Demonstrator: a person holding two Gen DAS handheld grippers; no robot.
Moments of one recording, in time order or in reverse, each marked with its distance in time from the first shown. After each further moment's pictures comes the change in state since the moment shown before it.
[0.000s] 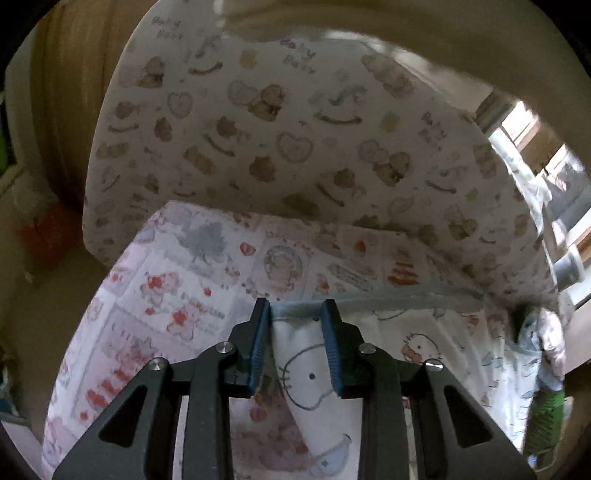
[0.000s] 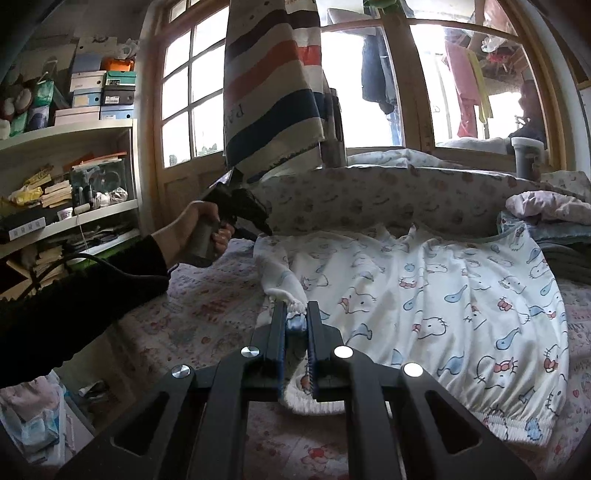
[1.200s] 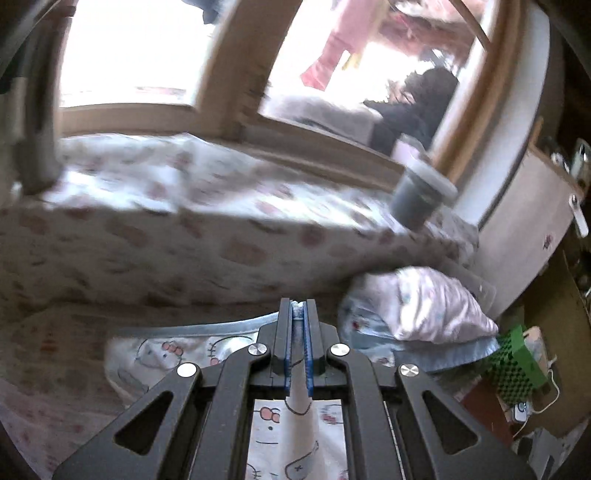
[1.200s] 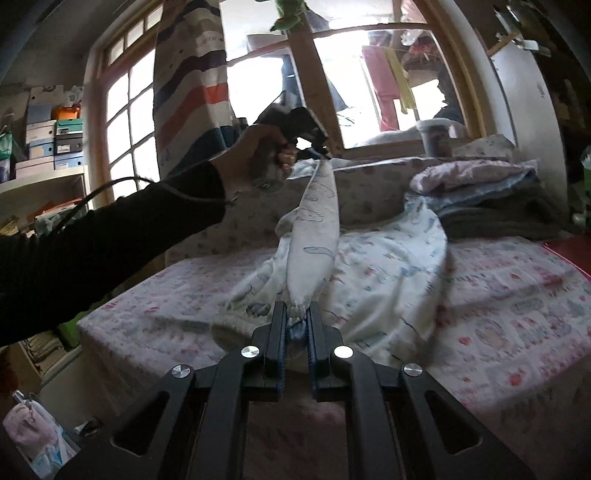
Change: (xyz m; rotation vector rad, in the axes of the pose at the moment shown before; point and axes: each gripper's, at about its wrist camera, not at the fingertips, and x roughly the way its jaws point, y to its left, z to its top) left arm -0.025 -0.381 -0.045 0.444 -0.046 -0.320; right arm -0.095 -0.090 -0.037 0.180 -0.074 -0.174
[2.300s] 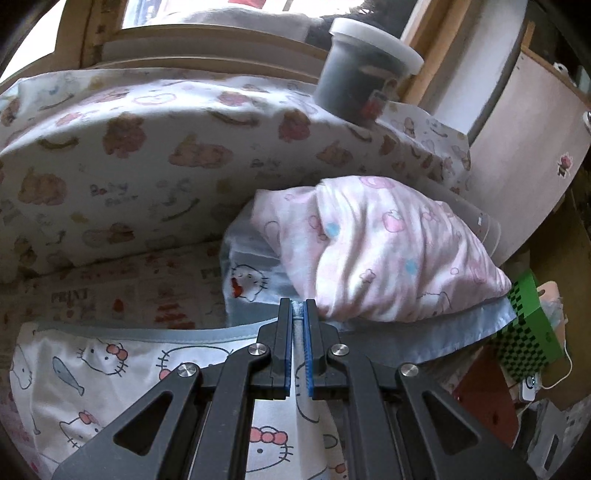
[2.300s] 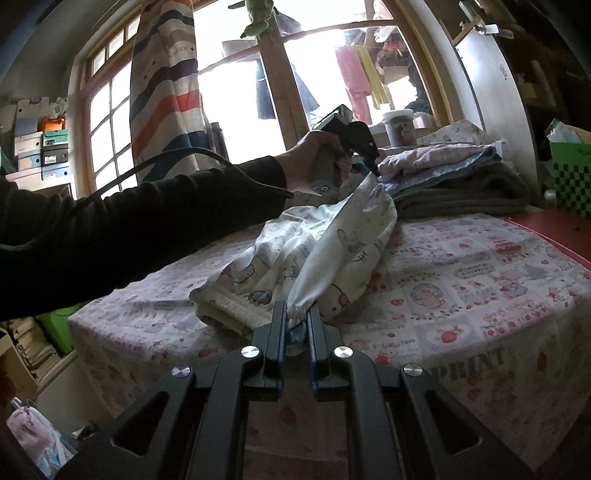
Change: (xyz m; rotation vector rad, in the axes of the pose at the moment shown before) left arm 0.118 -0.110 -0.037 0.097 0.209 -0.049; right arm -0.031 -0.038 -0.025 0.042 -0.008 -0.049
